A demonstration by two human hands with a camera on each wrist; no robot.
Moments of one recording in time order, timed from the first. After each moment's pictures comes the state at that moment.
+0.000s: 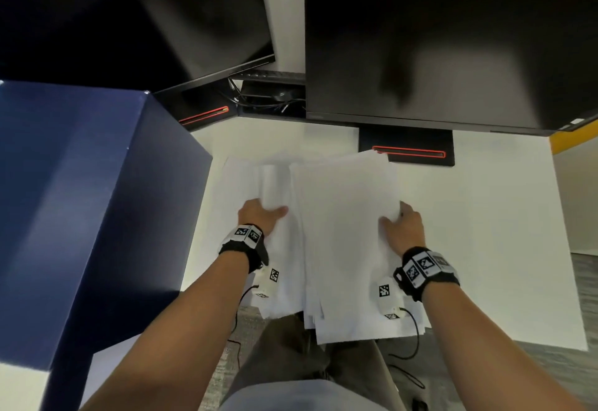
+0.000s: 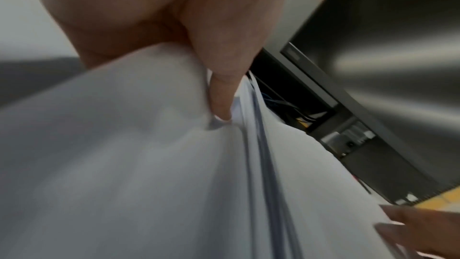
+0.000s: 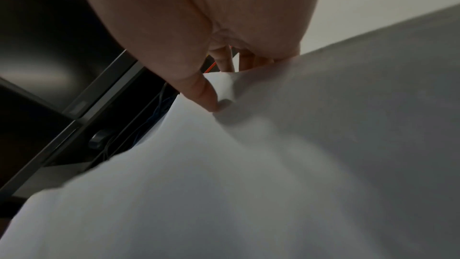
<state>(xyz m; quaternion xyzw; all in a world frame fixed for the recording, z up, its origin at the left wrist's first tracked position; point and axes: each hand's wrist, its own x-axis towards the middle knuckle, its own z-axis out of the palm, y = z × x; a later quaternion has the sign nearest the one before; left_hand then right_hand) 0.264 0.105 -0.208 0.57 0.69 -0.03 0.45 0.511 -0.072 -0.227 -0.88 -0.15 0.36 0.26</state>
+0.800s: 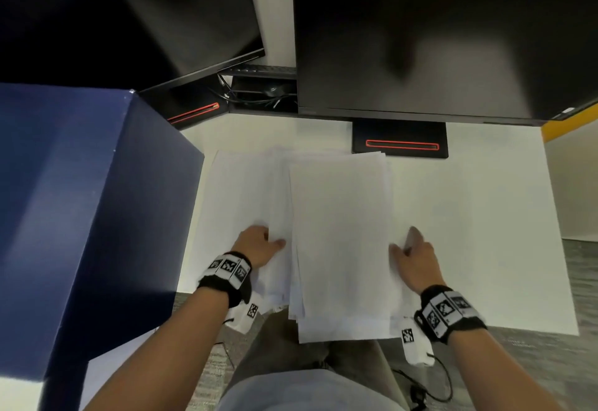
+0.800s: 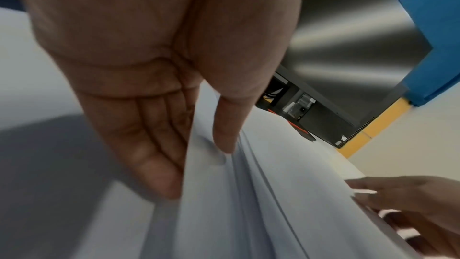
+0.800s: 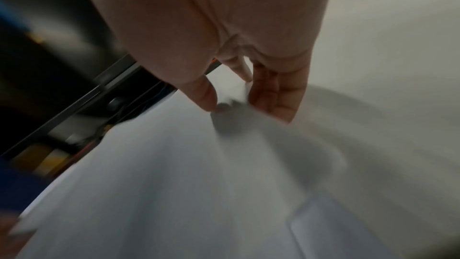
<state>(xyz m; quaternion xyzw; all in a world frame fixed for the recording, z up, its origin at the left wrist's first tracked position) 0.236 0.066 -0.207 0.68 0.56 -0.19 0.44 0.498 -0.149 -0.225 -0.89 -0.19 0.37 0.19</state>
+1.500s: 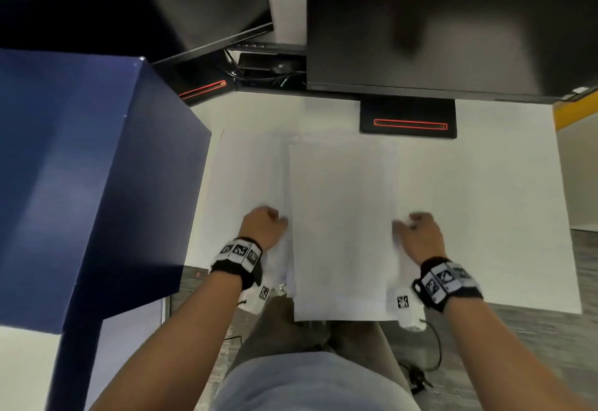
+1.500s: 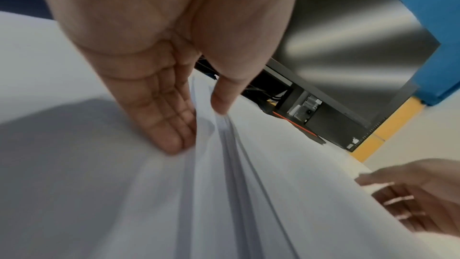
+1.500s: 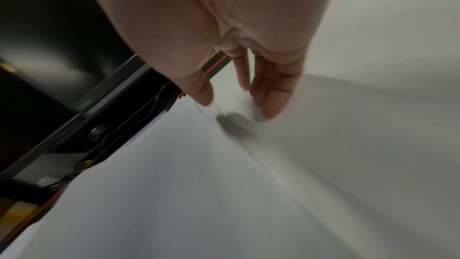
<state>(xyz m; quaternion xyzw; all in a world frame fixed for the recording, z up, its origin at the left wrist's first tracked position) 0.230 0.043 -0.191 0.68 0.59 -0.12 0.42 0.489 -0.142 -0.212 -0.90 -0.15 0.36 0.21</state>
